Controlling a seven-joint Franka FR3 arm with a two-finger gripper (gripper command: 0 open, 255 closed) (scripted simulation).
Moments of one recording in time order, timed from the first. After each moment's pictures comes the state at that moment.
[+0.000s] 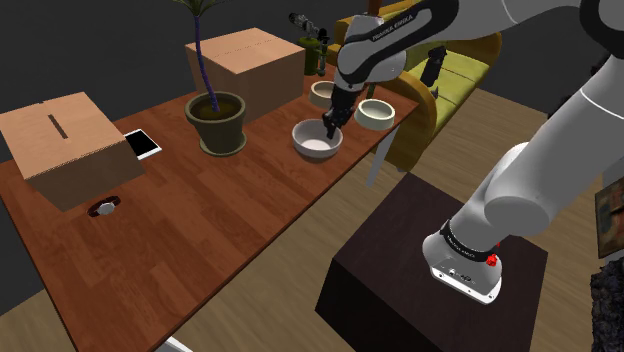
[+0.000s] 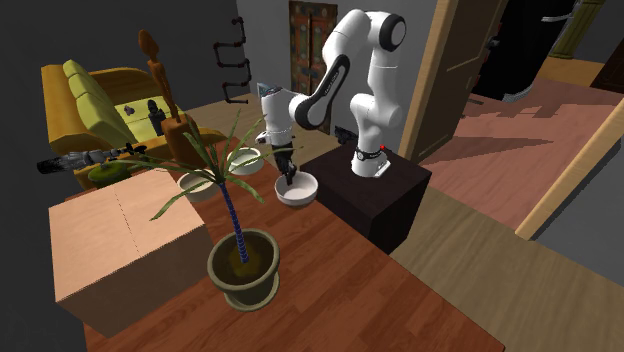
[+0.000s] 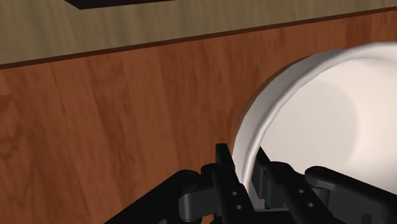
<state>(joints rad) 0.02 -0.05 -0.11 -2.39 0.24 2.33 -0.15</state>
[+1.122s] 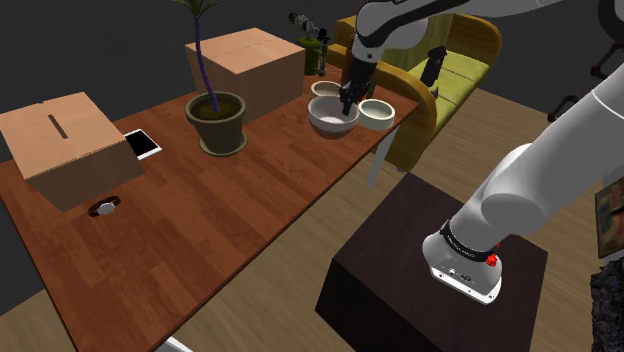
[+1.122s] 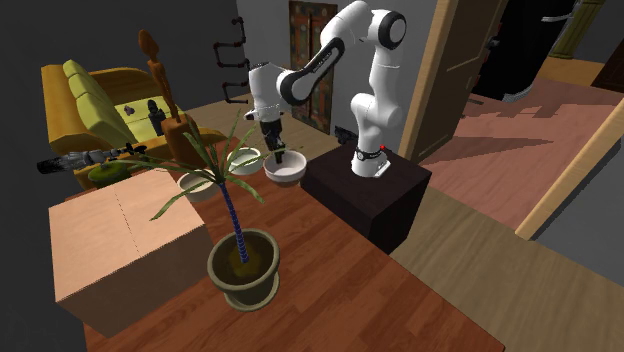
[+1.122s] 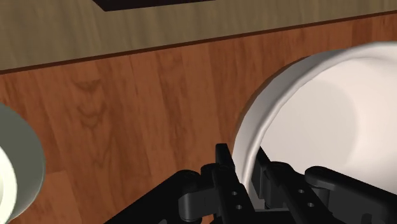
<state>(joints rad) -0.04 -0.11 -0.18 -2.28 0.18 2.14 -0.22</state>
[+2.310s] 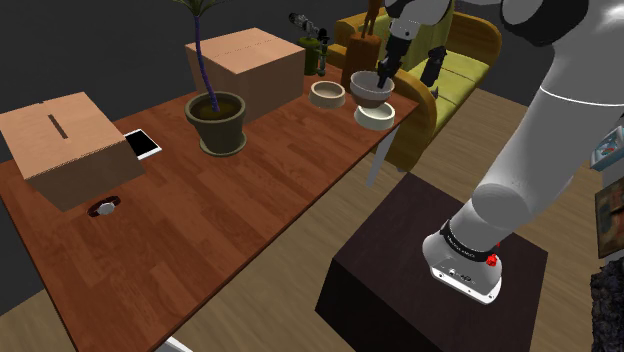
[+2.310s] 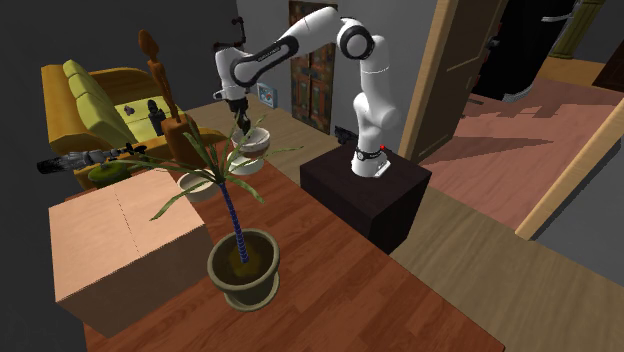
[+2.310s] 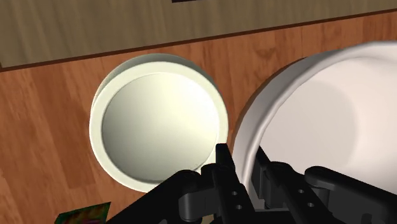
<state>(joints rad) -0.26 0.21 -0.39 -1.85 0.24 1.94 -0.64</state>
